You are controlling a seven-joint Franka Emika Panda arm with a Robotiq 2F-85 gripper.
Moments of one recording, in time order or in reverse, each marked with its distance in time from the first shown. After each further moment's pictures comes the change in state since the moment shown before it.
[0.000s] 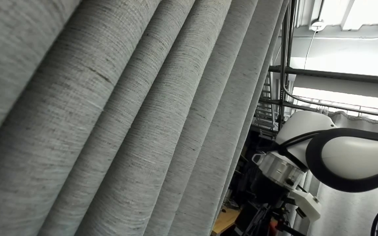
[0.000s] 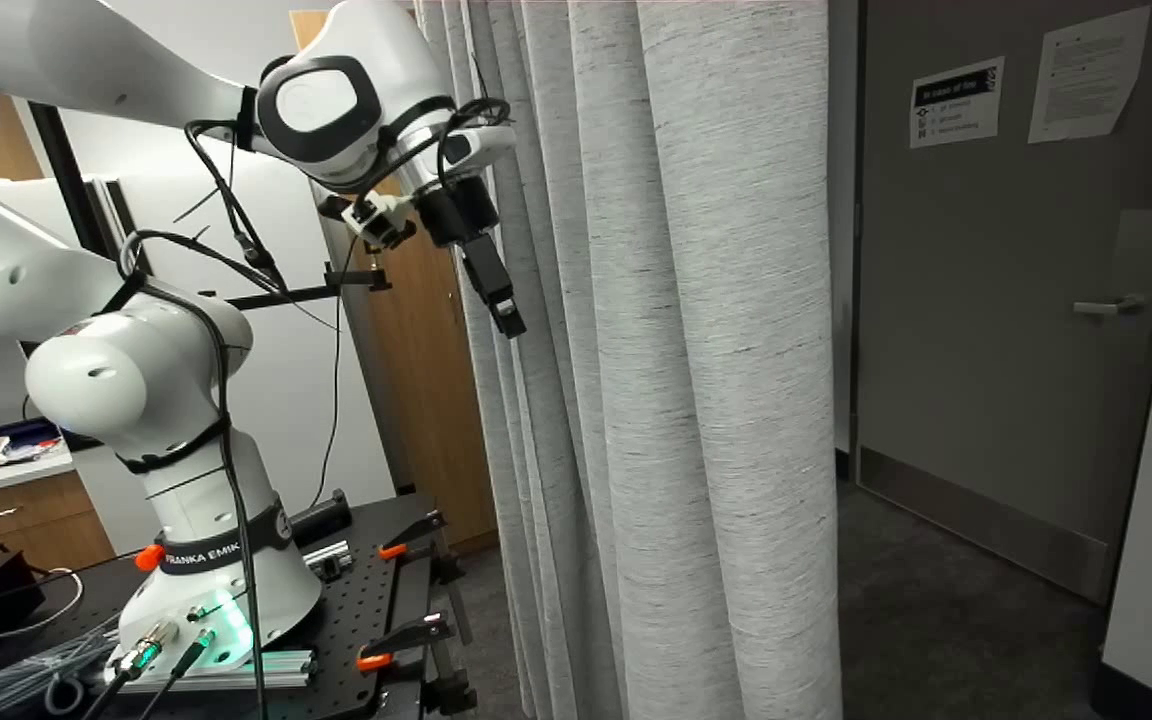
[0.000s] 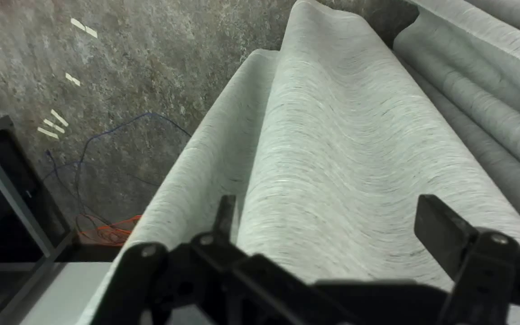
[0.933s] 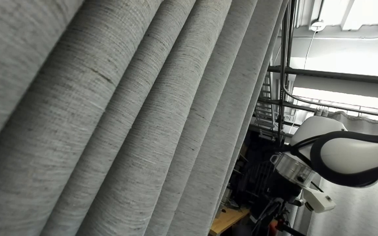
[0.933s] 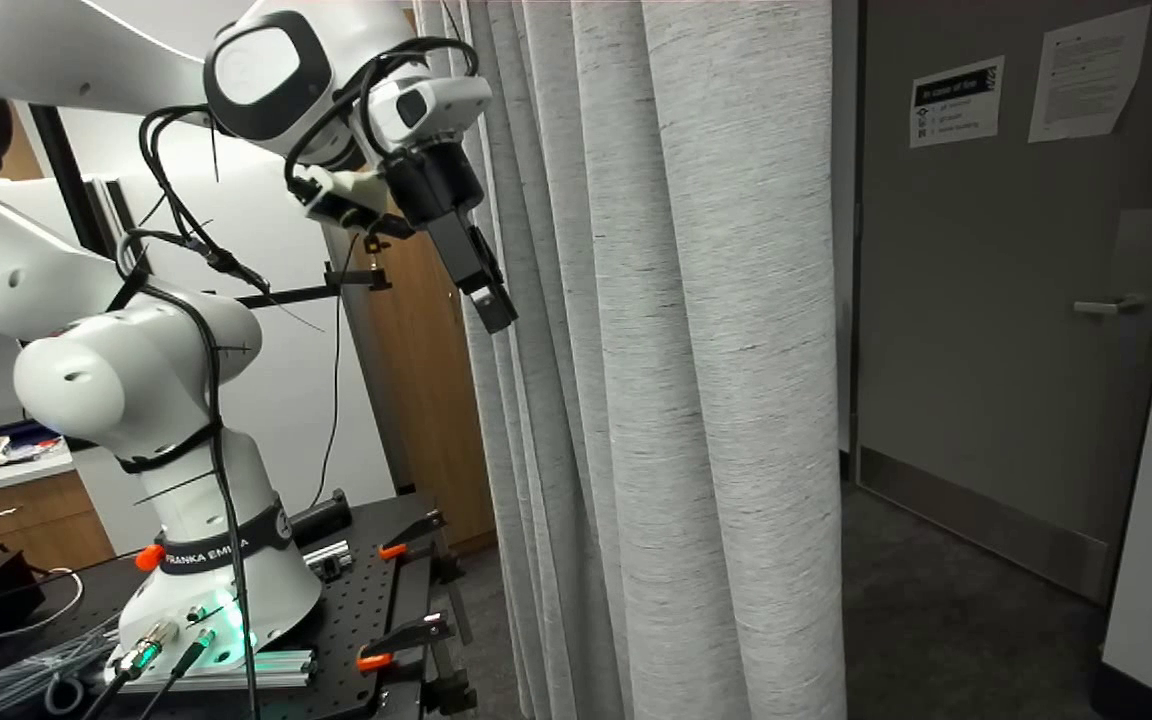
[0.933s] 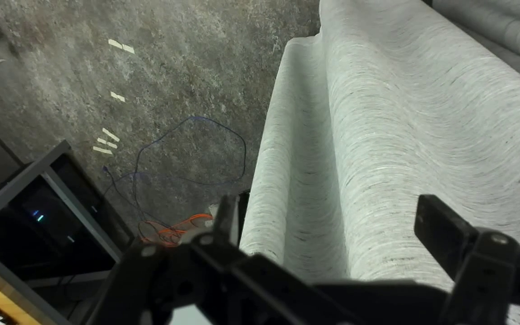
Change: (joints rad) arm -0.135 -0.043 -0.081 0.016 -0.057 0.004 -0.002
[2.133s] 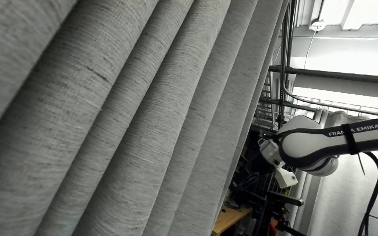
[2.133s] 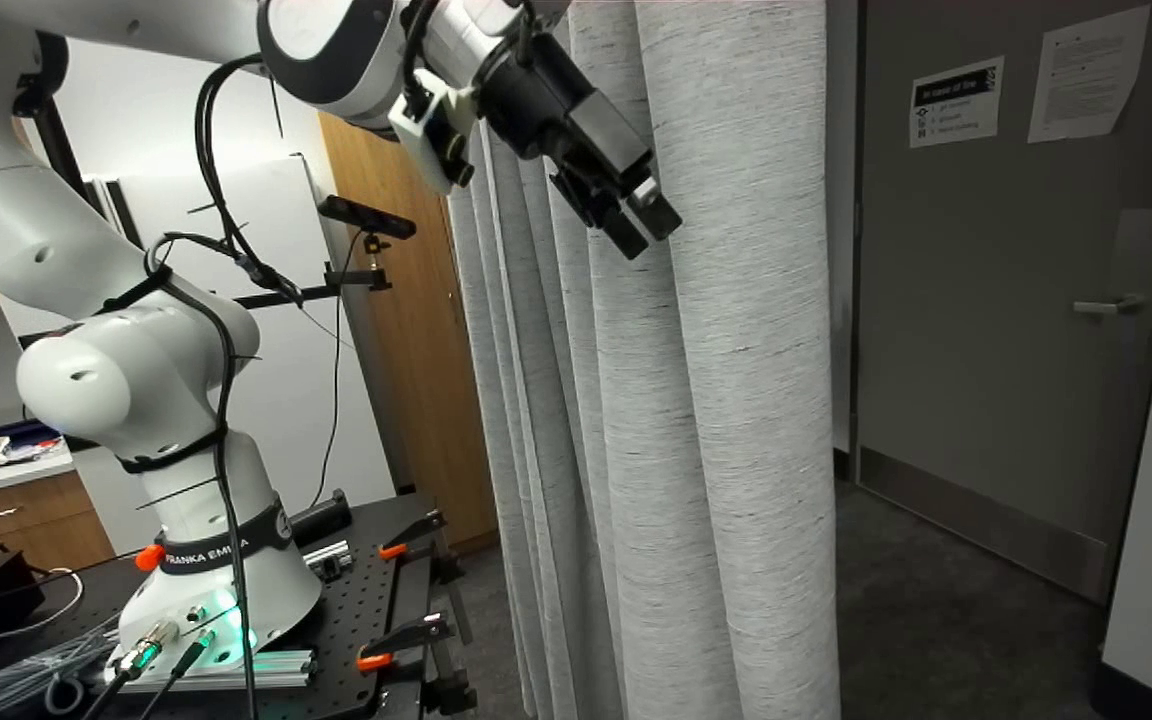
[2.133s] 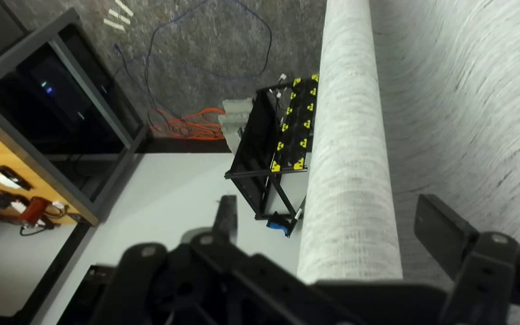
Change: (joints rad) arm 0.040 0.326 -0.177 0.256 -0.016 0.354 -0.249
